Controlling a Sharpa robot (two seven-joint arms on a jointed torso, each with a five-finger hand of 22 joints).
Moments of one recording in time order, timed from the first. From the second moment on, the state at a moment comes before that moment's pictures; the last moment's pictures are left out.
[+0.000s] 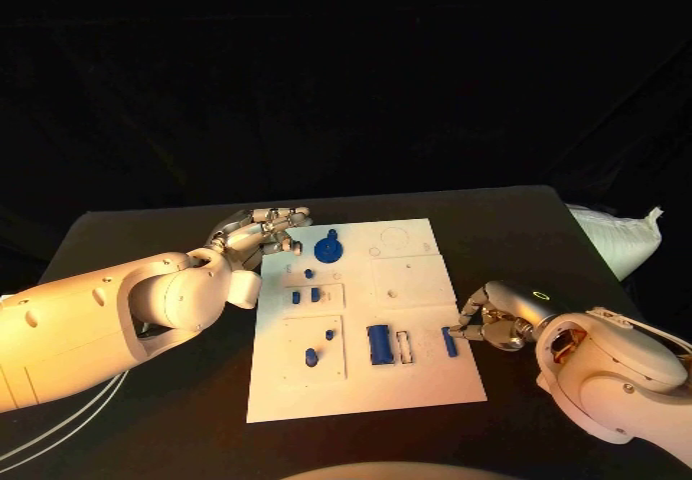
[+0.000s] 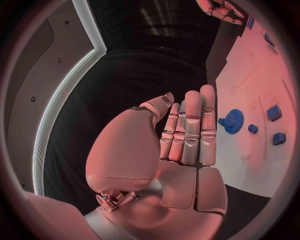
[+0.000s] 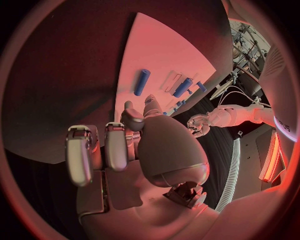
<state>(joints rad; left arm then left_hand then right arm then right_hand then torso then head) 1.15 -0.91 -0.03 1.59 0.14 -0.24 0.32 1.39 -0.13 0.45 0.02 0.10 1.02 0.20 0.09 0.07 1.04 0.13 0.19 0.07 1.17 0.04 0.96 0.48 0.17 1.12 0.14 0.57 0.95 0.88 -1.18 0.09 1.99 -1.59 -0.32 -0.61 1.37 0.06 -0.21 0.25 0.25 1.02 0.09 0.27 0.29 1.38 0.01 0.93 1.12 1.47 -0.06 1.40 1.27 0.04 1.47 0.05 1.50 1.31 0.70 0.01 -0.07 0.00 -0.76</state>
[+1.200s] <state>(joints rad) 1.15 -0.91 -0.03 1.59 0.13 -0.24 0.32 1.39 -0.13 0.45 0.02 0.10 1.02 0.20 0.09 0.07 1.04 0.13 0.19 0.07 1.17 0.04 0.96 0.48 0.17 1.12 0.14 0.57 0.95 0.85 -1.06 0.10 1.95 -1.79 -0.18 -0.64 1.51 0.05 -0.13 0.18 0.09 1.06 0.08 0.25 0.29 1.38 0.00 0.89 1.12 1.47 -0.06 1.40 1.28 0.04 1.47 0.05 1.50 1.31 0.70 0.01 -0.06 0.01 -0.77</state>
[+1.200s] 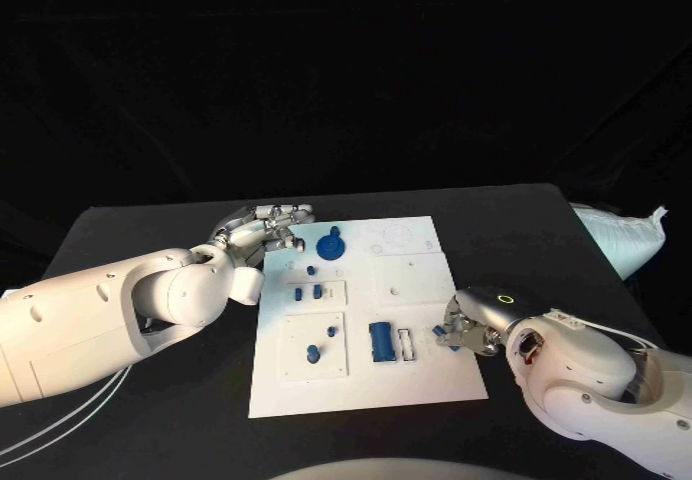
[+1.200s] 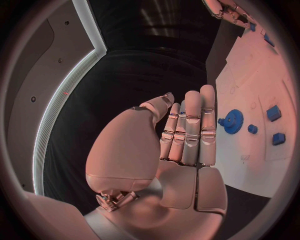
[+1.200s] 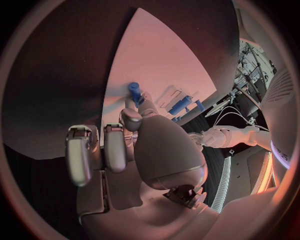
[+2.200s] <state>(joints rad) 1.14 -0.91 -0.03 1.59 0.13 -0.24 0.32 1.39 -0.13 0.45 0.02 0.10 1.02 0.20 0.09 0.07 1.04 0.13 0.19 0.07 1.17 0.04 0.96 0.48 0.17 1.12 0.14 0.57 0.95 0.84 -1.07 0.08 1.99 -1.77 -0.26 -0.68 1.54 0.04 0.00 0.19 0.19 1.08 0.07 0.21 0.26 1.38 0.00 0.87 1.11 1.47 -0.07 1.41 1.29 0.04 1.47 0.05 1.50 1.31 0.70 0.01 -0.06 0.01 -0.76</state>
